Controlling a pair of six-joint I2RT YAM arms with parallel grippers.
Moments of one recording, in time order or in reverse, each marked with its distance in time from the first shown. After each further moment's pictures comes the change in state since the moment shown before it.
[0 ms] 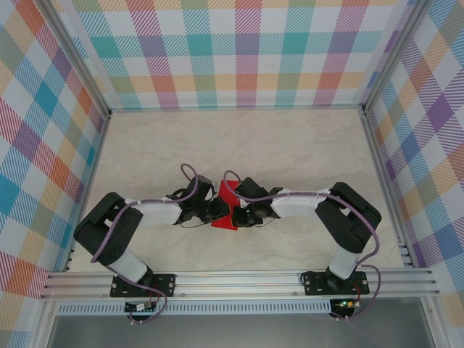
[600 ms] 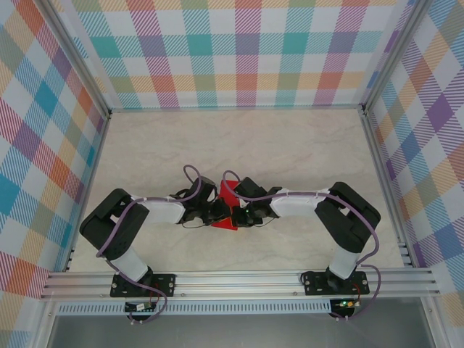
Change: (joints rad) left arm -0.010 0.055 0.019 -0.010 -0.012 -0.012; right arm 0.006 0.006 0.013 -0.026 0.018 0.003
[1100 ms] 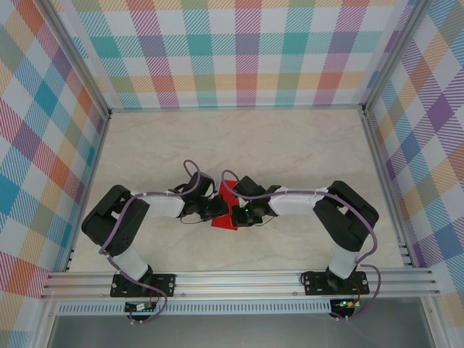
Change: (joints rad) left arm 0.075 0.032 0.051 -0.068 0.053 0.109; right arm -0.005 0.026 0.014 -0.037 -0.014 -0.026
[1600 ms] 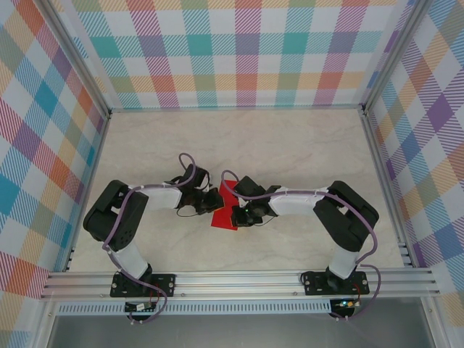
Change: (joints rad) left arm 0.091 0.042 0.084 -0.108 0.020 0.090; right arm 0.000 0.001 -0.003 0.000 0.001 -0.005
